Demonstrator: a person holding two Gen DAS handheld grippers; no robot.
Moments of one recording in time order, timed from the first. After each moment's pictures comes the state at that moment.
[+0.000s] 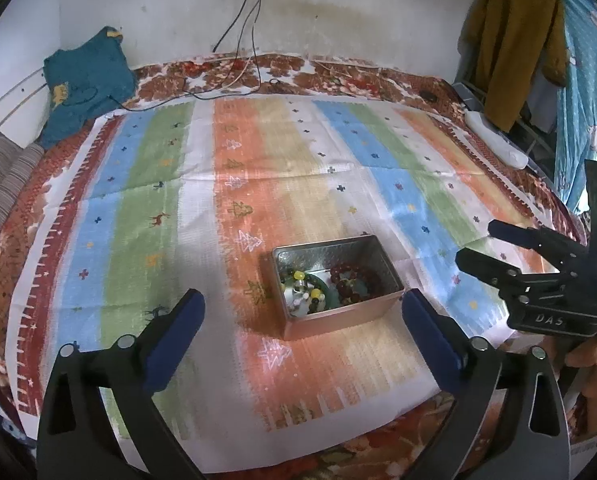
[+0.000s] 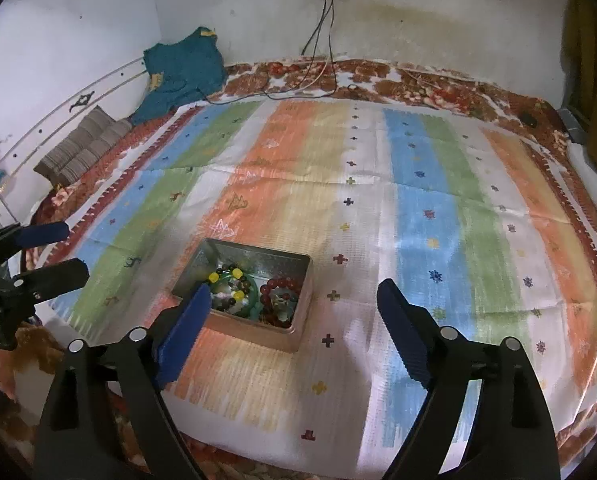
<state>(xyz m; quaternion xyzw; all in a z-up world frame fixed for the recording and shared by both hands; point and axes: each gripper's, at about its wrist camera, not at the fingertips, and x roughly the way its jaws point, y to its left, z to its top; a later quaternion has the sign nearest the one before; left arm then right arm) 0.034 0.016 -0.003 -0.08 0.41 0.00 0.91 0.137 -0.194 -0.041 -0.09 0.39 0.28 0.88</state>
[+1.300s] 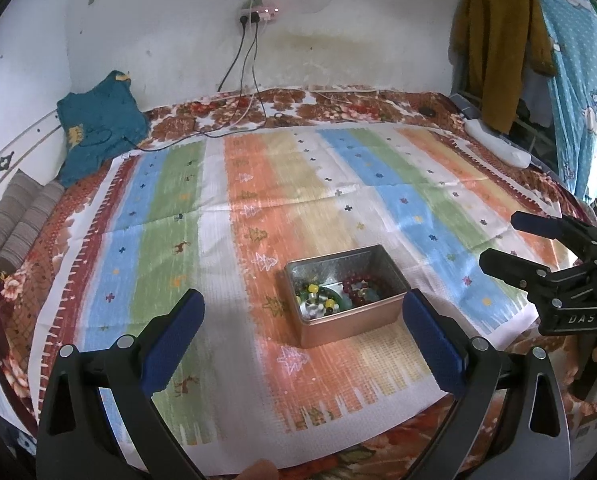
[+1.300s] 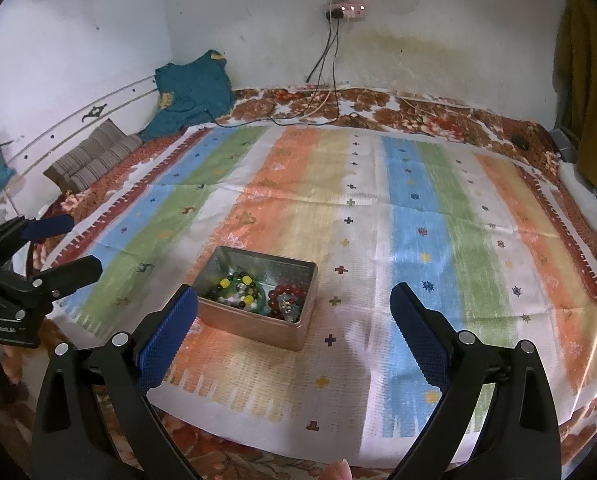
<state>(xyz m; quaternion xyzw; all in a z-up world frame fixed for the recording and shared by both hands) 0.003 0.004 0.007 -0.03 0.36 0.03 0.93 0.102 -0.203 -0.025 -0.09 0.34 0.28 0.89</state>
